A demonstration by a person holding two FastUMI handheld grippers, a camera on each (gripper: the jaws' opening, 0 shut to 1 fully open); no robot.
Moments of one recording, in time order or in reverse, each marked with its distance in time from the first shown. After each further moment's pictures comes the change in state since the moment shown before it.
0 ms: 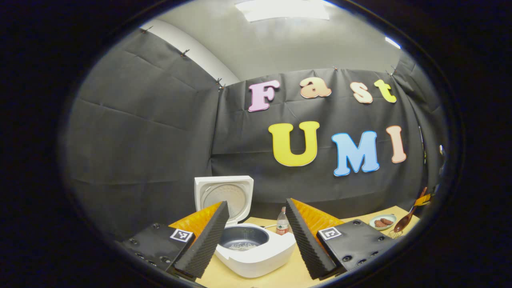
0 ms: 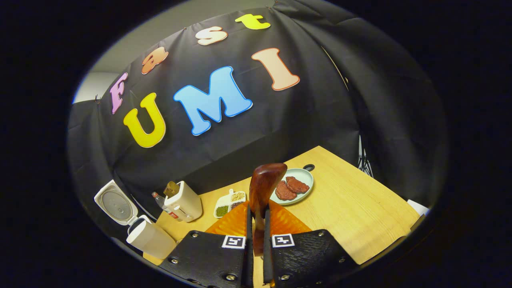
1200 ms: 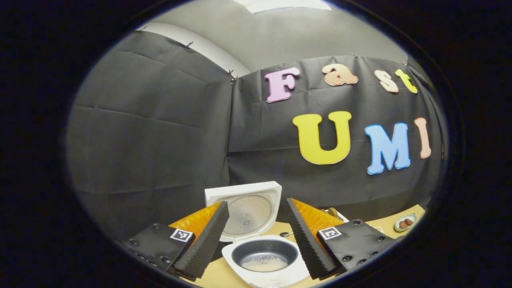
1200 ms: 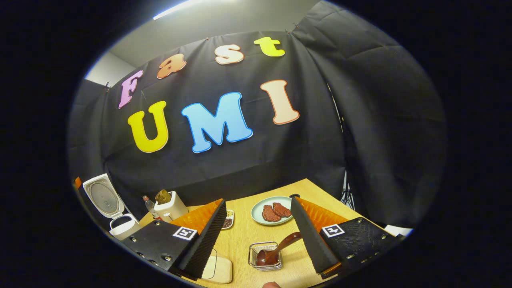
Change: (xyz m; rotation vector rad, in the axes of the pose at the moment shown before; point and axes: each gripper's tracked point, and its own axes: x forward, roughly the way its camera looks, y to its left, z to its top) left arm 0.148 0.069 0.007 0.030 0.050 0.142; right arm -0.066 0.027 0.062 -0.176 -0.238 -0.068
